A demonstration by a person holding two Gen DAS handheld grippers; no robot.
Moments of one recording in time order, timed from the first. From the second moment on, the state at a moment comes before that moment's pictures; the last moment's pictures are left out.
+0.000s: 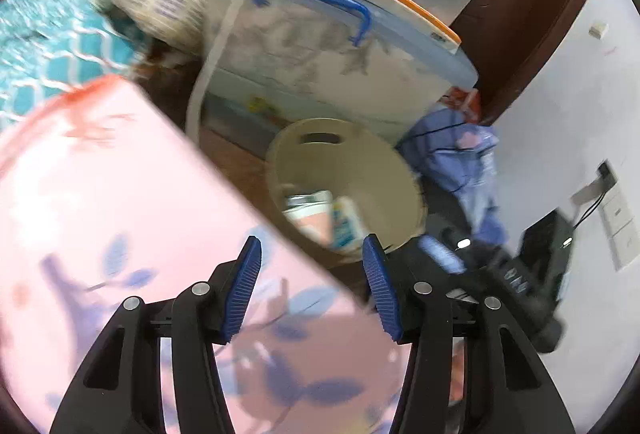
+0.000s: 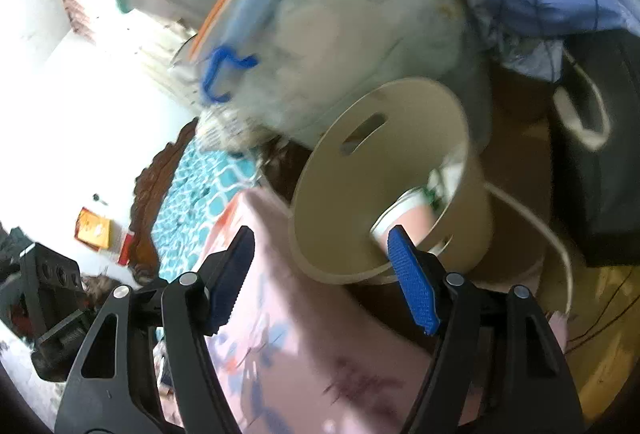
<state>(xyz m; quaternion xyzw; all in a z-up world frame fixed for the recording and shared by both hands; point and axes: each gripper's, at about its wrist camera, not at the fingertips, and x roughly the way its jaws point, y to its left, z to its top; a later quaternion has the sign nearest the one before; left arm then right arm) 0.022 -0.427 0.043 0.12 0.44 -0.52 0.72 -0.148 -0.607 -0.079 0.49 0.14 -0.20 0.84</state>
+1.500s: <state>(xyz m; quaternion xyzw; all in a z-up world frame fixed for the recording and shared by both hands) 0.067 -0.009 0.041 0.05 0.41 -0.17 0.90 -0.012 -0.293 -0.036 0.32 0.33 0.03 0.89</state>
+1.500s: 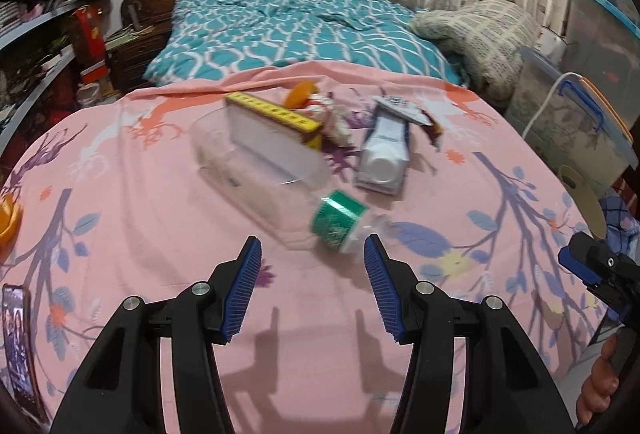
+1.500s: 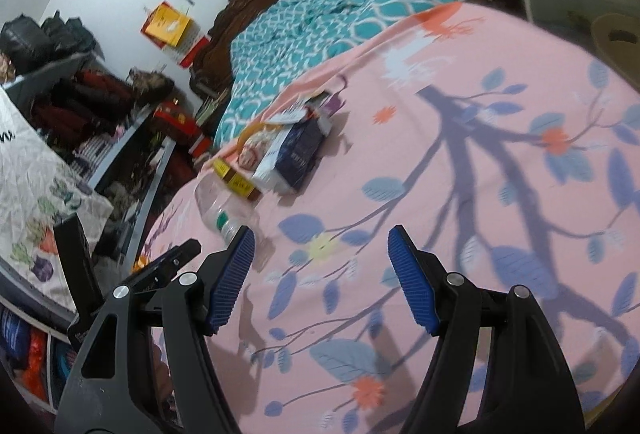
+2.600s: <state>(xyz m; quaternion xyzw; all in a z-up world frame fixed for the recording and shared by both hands) 0.095 0.036 -0.008 0.05 0.45 -0.12 0.88 0.026 -0.236 -0.065 0.29 0.41 0.06 0.86</state>
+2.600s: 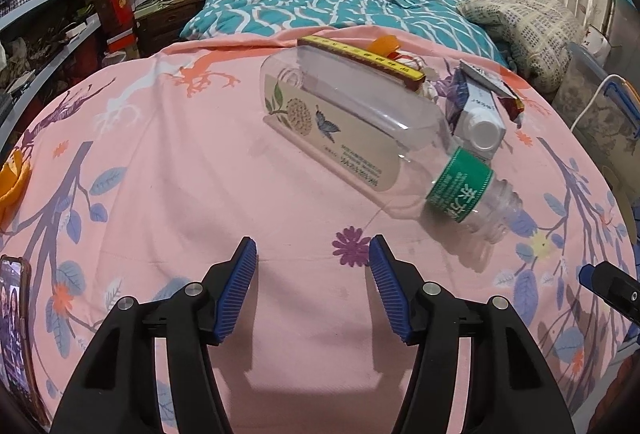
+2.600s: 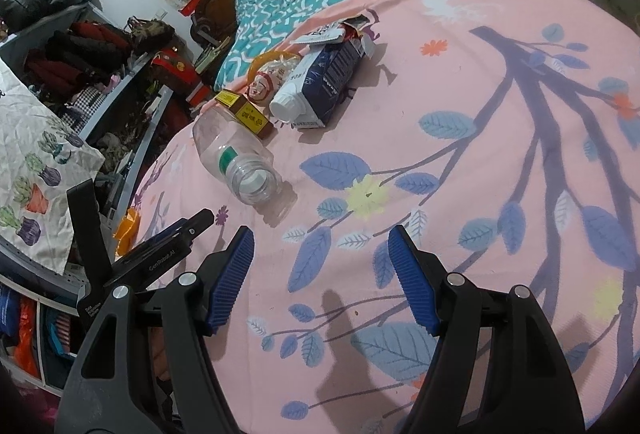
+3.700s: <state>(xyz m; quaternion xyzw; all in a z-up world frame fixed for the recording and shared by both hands) 0.108 0.036 -0.023 0.06 0.46 -0.14 0.88 0.037 -0.233 -0.087 0.32 0.39 0.10 0.86</state>
